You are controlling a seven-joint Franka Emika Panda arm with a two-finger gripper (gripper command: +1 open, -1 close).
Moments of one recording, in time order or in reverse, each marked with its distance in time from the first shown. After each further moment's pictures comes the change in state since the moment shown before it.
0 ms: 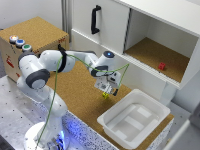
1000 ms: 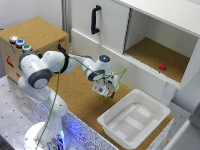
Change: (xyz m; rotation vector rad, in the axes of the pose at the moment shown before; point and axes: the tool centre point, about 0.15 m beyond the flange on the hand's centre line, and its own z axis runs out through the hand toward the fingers) arm 0.007 -0.001 0.014 -0.016 0.024 0.012
